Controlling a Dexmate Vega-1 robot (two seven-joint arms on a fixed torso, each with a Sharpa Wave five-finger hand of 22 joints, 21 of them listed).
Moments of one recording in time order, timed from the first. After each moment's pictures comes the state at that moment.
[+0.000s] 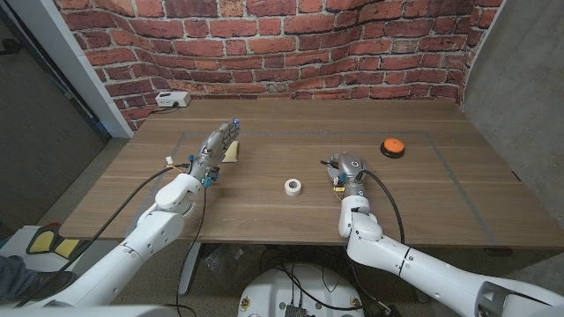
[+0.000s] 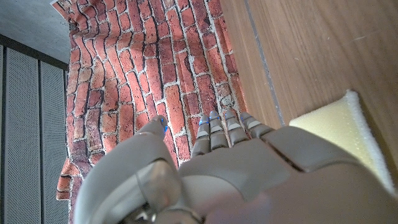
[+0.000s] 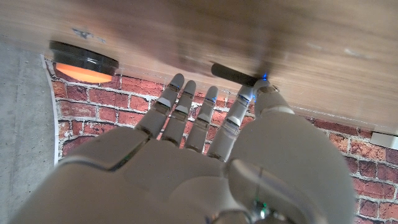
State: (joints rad) left arm 1.04 0.61 0.31 -1.52 -0.70 -0.33 -0.06; left_hand 0.52 0.18 0.35 0.07 0.22 0.20 0.07 0.20 0.18 0.21 0.03 0.21 0.19 0.10 0.01 0.19 0.18 -0.03 0.02 0.20 0.18; right arm -0.84 -0.50 -0.95 -1.66 -0.60 -0.85 -0.58; right_hand 0.88 -0.02 0.36 -0.15 0.22 0.94 -0.23 0.39 0.21 0.57 -0.14 0.29 0.19 0.52 -0.05 0.20 0.18 0.48 -0.03 0.26 0.18
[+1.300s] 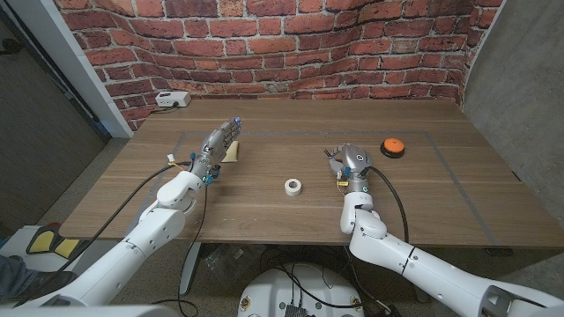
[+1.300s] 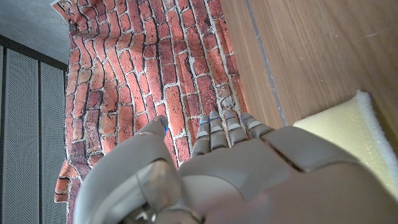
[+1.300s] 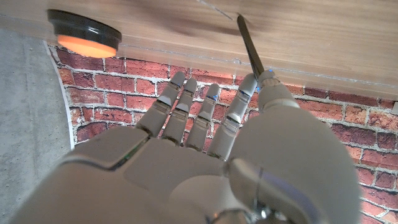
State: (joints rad) left arm 1.01 0.61 0.32 -1.50 -0.70 -0.32 -0.07; left_hand 0.52 0.17 0.36 0.07 0.22 0.20 0.07 0.20 0.18 0.21 0.03 0.21 0.19 0.10 0.01 0.19 0.18 -0.03 0.02 0.20 0.18; right arm -0.88 -0.50 -0.88 -1.71 -0.60 -0.81 -0.67; right_hand 0.88 -0.01 0.36 -0.15 0.22 0.96 -0.22 0.39 0.21 0.59 -0.14 0.29 0.19 0.53 -0.05 0.20 0.19 0.50 -0.02 0.26 0.18
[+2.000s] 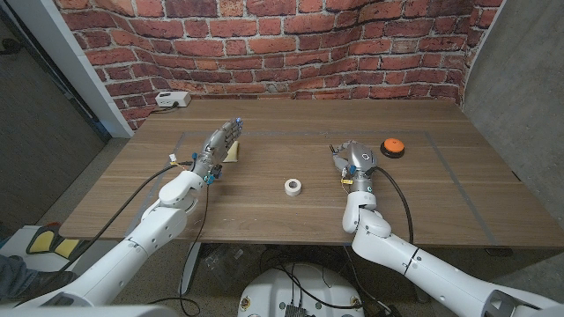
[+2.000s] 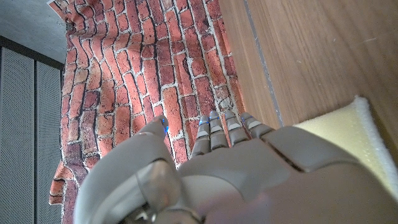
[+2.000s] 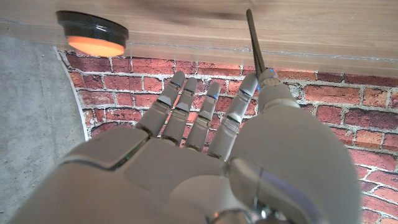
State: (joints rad) left arm 0.99 0.60 0.33 -1.48 -0.70 -0.31 -0.07; left_hand 0.52 0.17 0.37 0.07 0.21 0.20 0.07 0.20 0.18 0.21 0.03 0.21 0.19 0.10 0.01 0.19 0.18 -0.03 0.02 0.20 0.18; right arm -0.91 -0.49 -0.82 -1.72 -0.56 -0.76 -0.73; right_hand 0.88 -0.01 0.36 -0.14 0.21 0.98 -0.23 0.39 0.21 0.61 -0.14 0.29 0.19 0.54 -0.05 0.20 0.19 0.50 -0.03 0.27 0.18
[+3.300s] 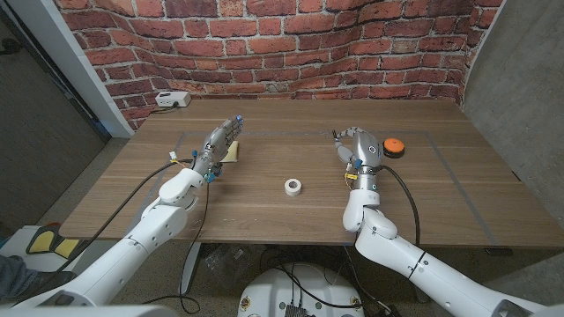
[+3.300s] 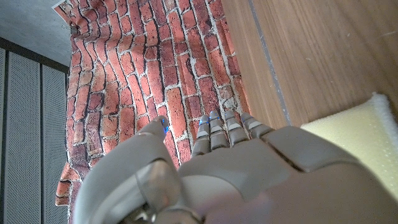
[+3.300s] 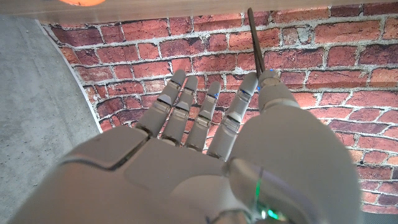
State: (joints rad) left arm 0.99 0.60 0.33 -1.49 -0.69 -0.32 -0.07; left_hand 0.51 0.16 0.38 0.08 0.21 0.20 0.07 0.20 0.18 0.21 0.03 0.21 0.19 0.10 0.01 0.19 0.18 -0.04 0.01 0.20 0.18; right arm -0.97 -0.49 -0.74 -1.79 -0.57 -0.64 -0.87; right_hand 0.88 -0.01 0.36 -0.14 0.21 1.00 -0.22 0.39 0.21 0.63 -0.14 0.29 0.19 0.57 -0.05 0.20 0.19 0.52 -0.03 0.27 0.19
